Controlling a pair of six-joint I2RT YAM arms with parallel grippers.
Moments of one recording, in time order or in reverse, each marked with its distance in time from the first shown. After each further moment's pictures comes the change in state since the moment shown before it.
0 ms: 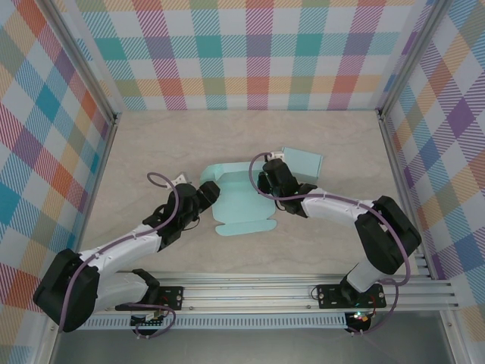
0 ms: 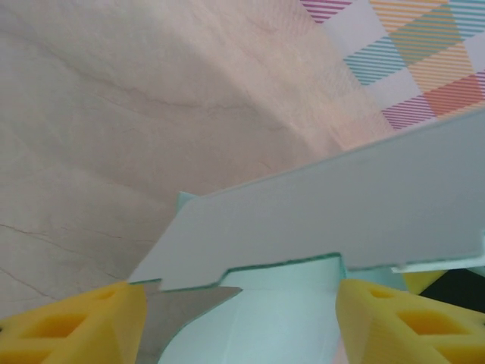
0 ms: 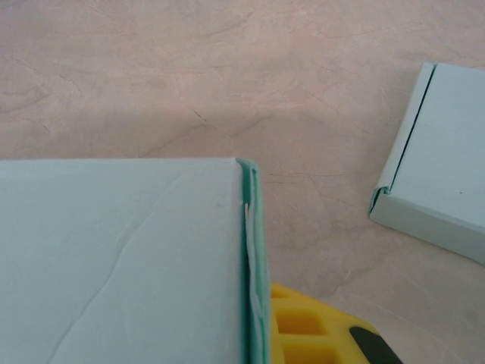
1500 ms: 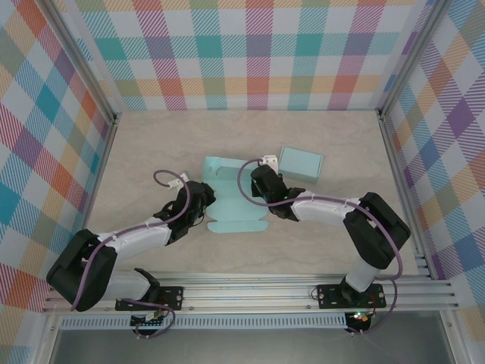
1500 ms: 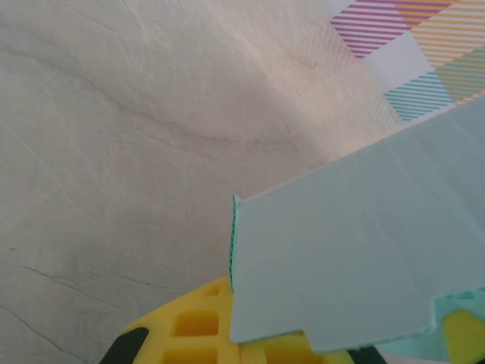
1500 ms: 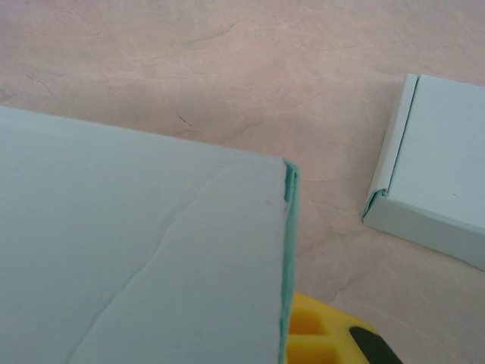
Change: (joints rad) left arm -0.024 0.167 0.030 0.101 -0.141 -0.027; right arm 0.088 0.076 0.023 0.033 0.191 0.000
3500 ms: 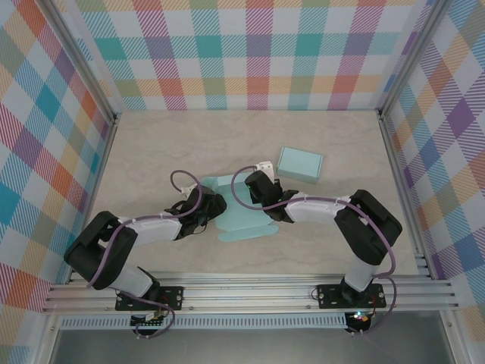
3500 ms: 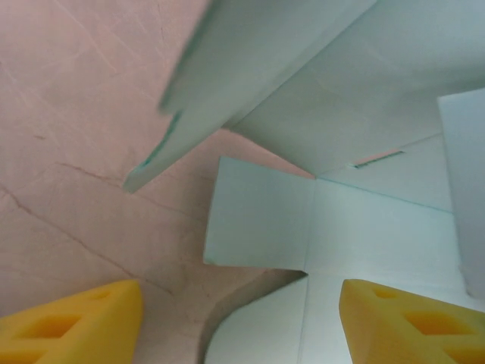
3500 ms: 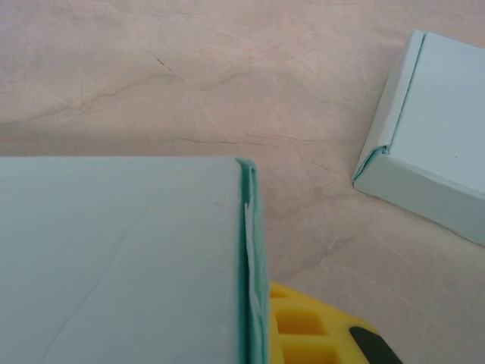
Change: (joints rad) left arm -0.006 0.188 0.029 -0.120 0.130 0.089; right arm 0.029 0.052 0.013 -0.075 0.048 -0.033
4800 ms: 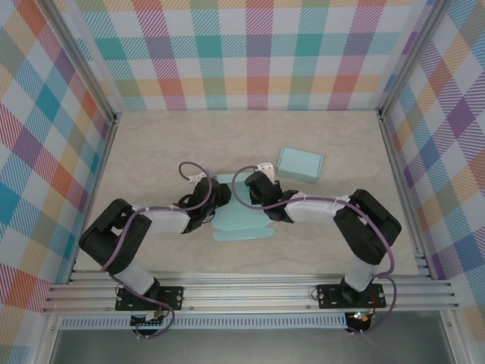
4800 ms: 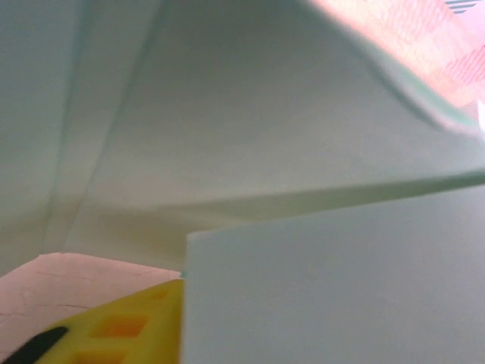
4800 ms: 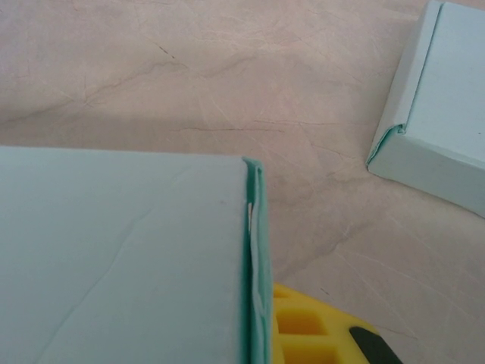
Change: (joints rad) left arm -0.010 0.120 0.082 0.217 -0.019 0.085; right arm 0.000 0.011 -0.001 -0.007 -0.030 0.055
